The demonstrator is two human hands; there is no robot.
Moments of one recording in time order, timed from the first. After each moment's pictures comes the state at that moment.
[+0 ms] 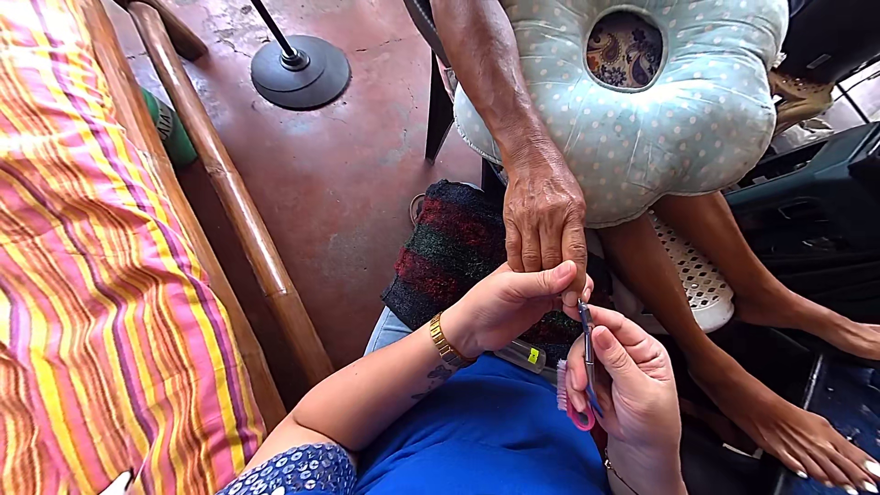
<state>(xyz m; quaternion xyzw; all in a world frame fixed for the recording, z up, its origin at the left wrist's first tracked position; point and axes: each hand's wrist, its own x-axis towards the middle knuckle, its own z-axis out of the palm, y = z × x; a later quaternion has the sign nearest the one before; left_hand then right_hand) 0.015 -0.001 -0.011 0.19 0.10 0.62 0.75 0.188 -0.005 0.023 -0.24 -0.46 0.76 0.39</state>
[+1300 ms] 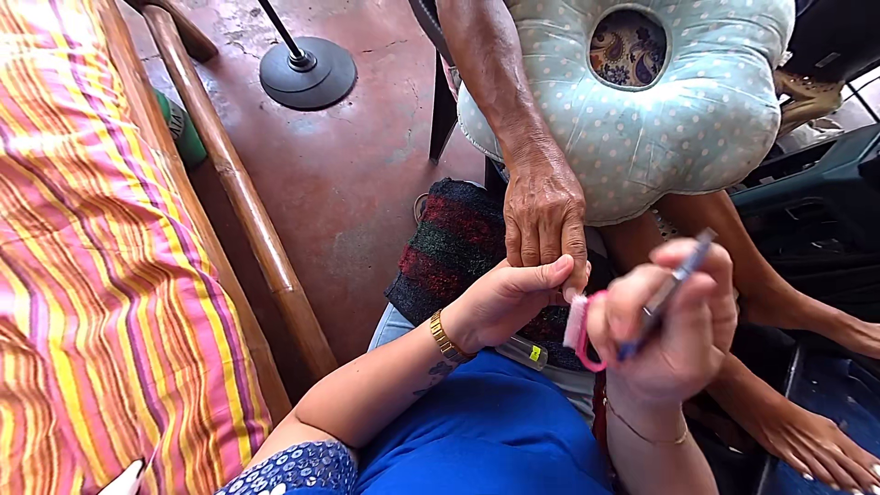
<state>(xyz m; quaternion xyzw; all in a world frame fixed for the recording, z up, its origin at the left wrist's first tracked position) 0.013 -0.005 -0.009 0.18 0.16 0.63 0.74 0.151 0.038 0.045 -0.09 -0.60 0.62 0.51</state>
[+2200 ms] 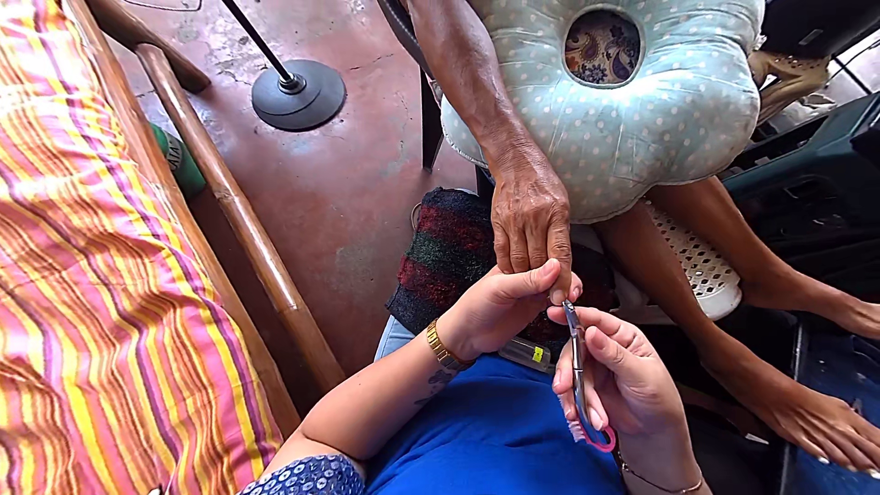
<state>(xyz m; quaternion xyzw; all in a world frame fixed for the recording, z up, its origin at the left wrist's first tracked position) 0.012 -0.006 -0.014 0.19 0.12 0.62 0.75 0.196 0.006 0.019 -0.12 -0.32 0.90 0.28</state>
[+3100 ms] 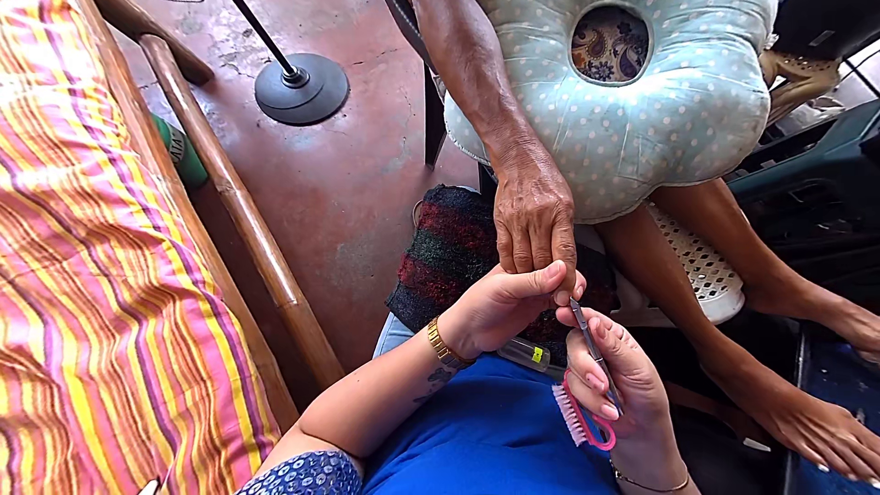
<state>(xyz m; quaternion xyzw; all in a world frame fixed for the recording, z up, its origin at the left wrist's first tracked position) 0.013 -0.004 -0.014 0.18 0.11 0.62 0.76 0.192 0.003 0.015 -0.15 -0.23 0.92 0.29</state>
